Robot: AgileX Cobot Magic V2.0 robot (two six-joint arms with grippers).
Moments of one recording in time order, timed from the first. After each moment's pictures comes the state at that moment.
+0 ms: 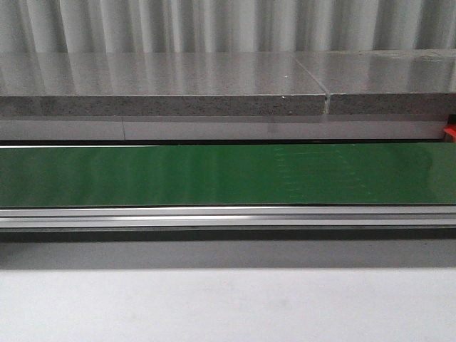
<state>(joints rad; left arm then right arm) 0.25 1.84 -1.30 0.19 0.66 -0.53 -0.17 0.52 -0.58 0.77 0.52 -0.79</state>
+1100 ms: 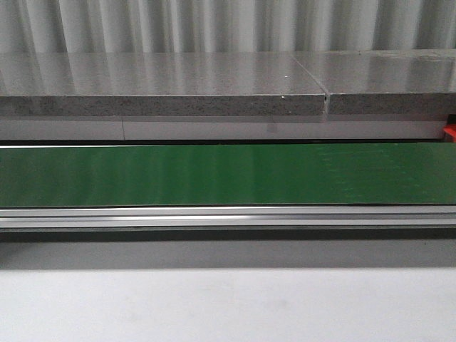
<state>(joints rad) 0.25 1.95 -1.40 0.11 0.58 -0.53 -0.17 0.52 -0.58 0.77 0.52 -0.79</state>
